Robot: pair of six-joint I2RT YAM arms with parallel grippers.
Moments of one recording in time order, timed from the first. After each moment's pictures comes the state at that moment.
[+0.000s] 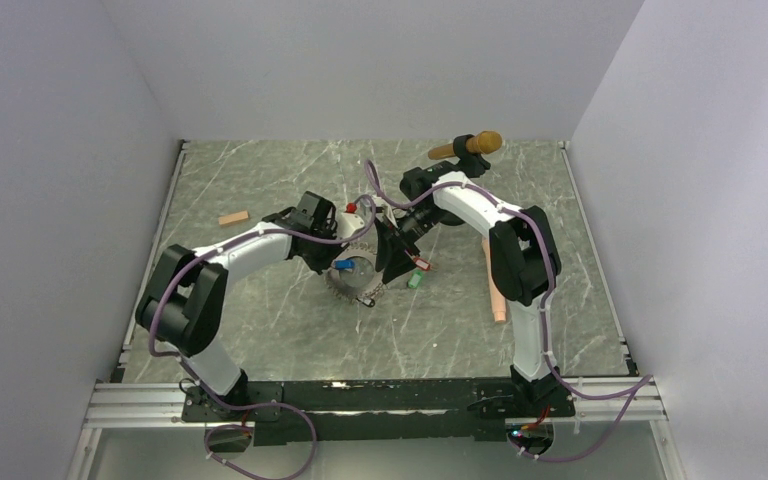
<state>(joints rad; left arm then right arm) -0.49 1.64 1.03 -0.44 0.19 0.41 0.52 2.08 1.70 -1.33 -1.16 -1.20</state>
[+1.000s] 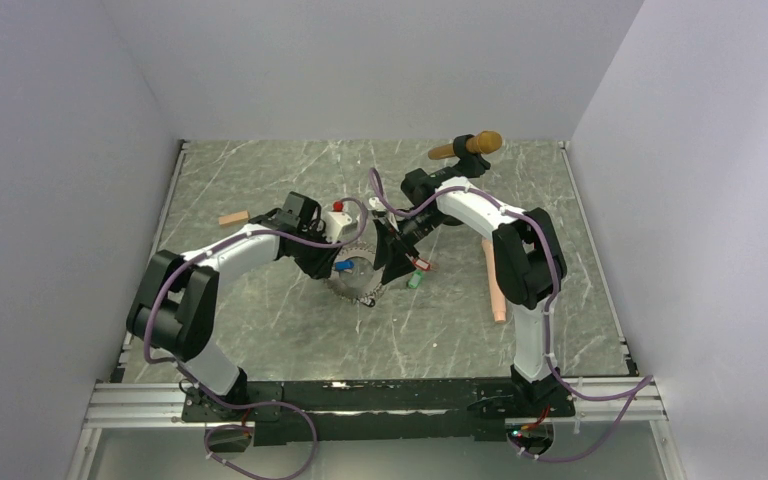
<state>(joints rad) -0.42 1.61 0.98 -0.45 0.32 0.35 0.52 2.04 1.61 -1.19 -1.16 -1.18</state>
